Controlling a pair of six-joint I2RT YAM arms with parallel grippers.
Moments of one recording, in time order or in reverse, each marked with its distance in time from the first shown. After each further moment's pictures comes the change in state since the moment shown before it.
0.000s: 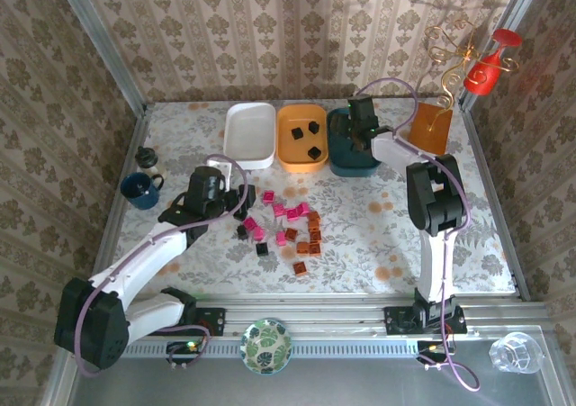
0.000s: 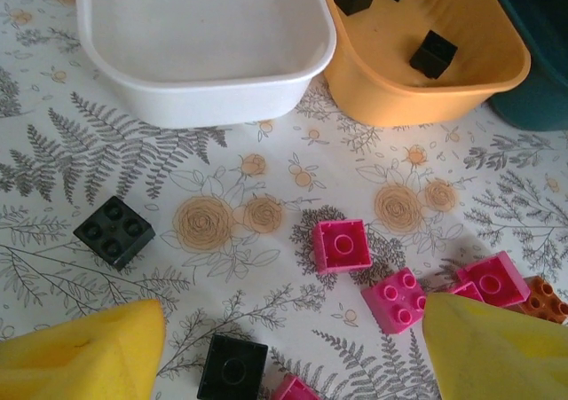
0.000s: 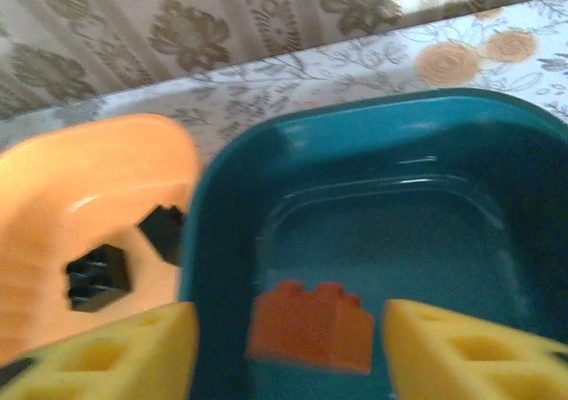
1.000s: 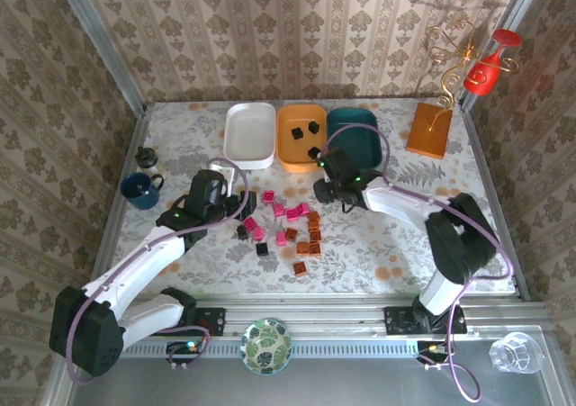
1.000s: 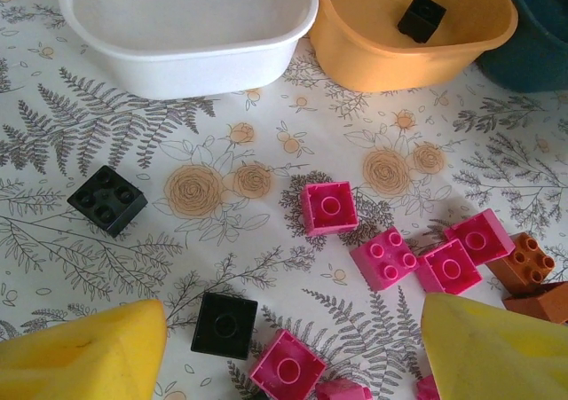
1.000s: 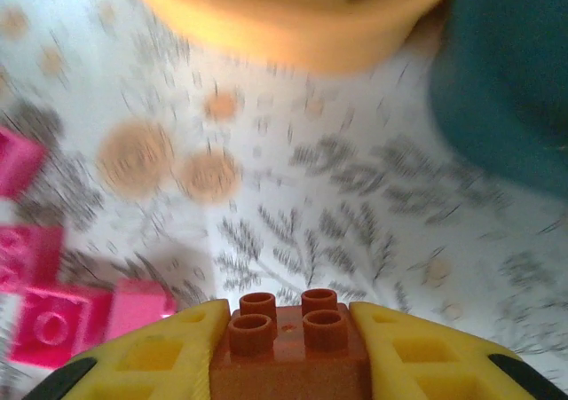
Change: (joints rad) left arm -0.048 -0.050 0.016 -0.109 -0.021 0.004; right arm 0.308 -0.454 -0.484 -0.222 0.002 -0.132
